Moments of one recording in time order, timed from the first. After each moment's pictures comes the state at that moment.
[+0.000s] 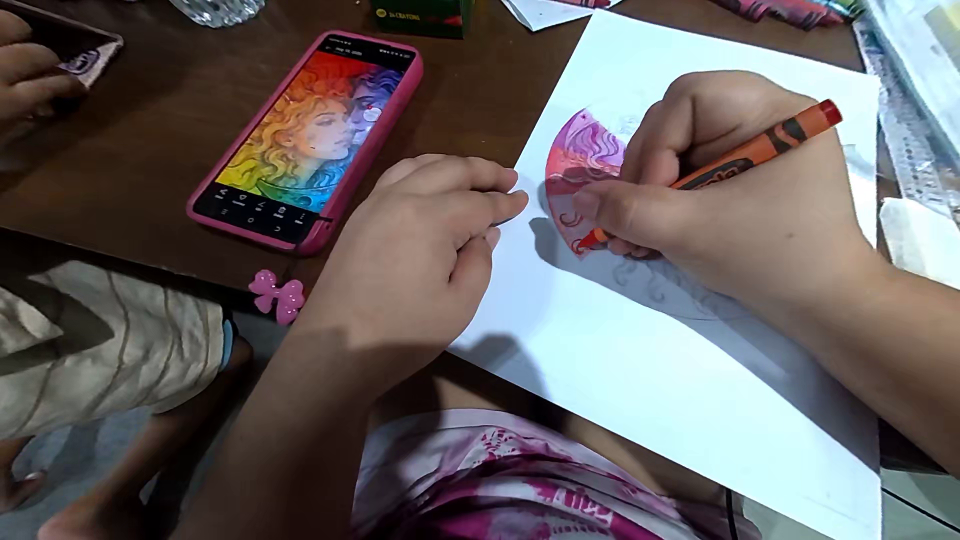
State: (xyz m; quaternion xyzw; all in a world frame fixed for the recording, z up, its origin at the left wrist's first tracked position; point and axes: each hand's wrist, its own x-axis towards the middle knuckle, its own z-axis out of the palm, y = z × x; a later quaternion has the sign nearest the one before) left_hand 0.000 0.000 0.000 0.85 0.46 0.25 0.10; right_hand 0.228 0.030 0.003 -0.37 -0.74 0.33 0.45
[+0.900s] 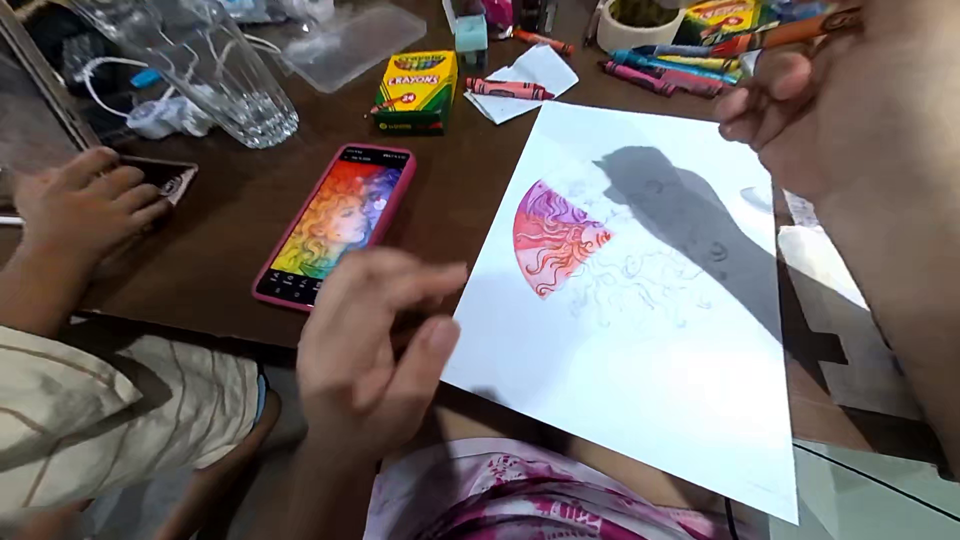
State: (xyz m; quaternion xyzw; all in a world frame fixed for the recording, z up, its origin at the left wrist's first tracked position) left_hand -0.018 -0.024 -0.010 0.79 0.36 0.48 0.12; right_hand 0.309 0.083 0.048 -0.47 -0.46 0.42 0.63
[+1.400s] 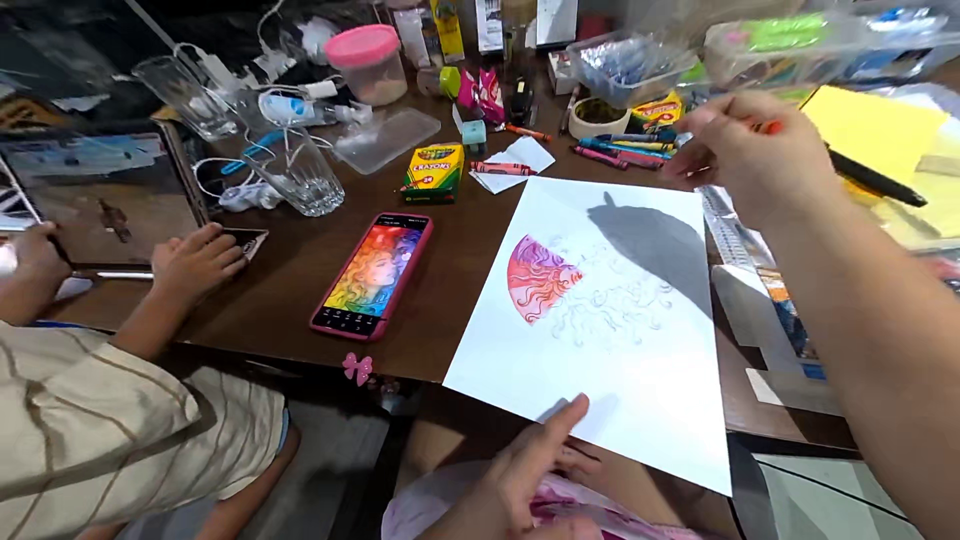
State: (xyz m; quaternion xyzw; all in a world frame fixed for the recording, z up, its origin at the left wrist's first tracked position) left_hand 0.038 -0.104 -0.049 0.72 0.22 0.34 0.56; right_hand 0.341 0.081 0.055 -0.55 -0.60 0.29 0.51
